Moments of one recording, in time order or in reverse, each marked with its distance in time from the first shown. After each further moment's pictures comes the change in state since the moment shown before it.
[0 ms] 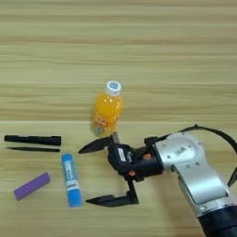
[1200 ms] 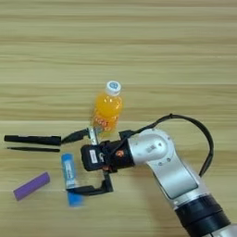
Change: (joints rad) arm -0.083 0.102 0.117 -0.038 -0.216 -0.067 -0.243
